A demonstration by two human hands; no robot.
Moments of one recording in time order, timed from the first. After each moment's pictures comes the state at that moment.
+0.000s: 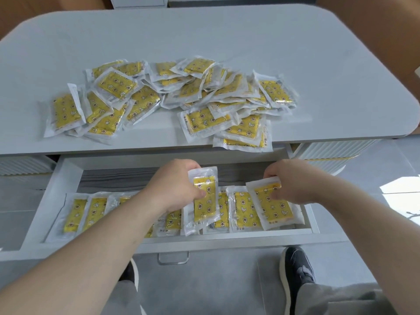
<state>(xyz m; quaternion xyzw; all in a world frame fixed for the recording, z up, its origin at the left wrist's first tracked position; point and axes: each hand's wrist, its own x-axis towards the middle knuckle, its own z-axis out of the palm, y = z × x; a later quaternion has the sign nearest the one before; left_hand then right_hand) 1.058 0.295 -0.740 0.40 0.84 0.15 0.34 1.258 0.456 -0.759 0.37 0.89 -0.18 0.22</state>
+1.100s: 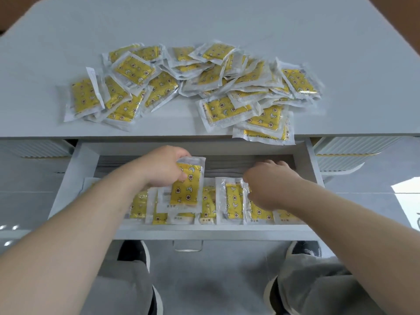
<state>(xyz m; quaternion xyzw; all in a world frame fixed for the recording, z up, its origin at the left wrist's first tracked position) 0.994 0.282 -0.751 0.38 0.83 0.09 0.39 1.196 0.402 -0.776 0.30 0.91 -0.05 0.29</state>
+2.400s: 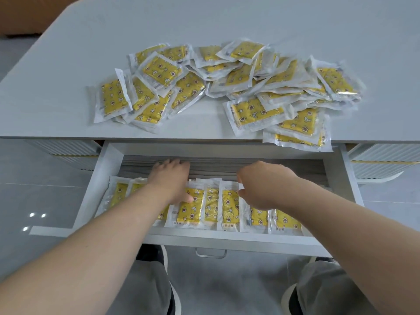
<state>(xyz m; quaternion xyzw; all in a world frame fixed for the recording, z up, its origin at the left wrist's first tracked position) 0.960 0.260 -0.813 0.48 0.83 -0.21 0.19 1.137 0.384 -0.777 0.27 0.92 -0.12 0.26</state>
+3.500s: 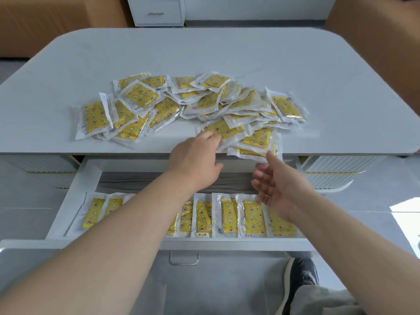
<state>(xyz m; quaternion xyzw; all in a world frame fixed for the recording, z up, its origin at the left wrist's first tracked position) 1.042 0.325 -0.729 0.57 0.82 0.07 0.04 1.210 0.397 -0.730 0.59 0.34 -0.71 -0.18</state>
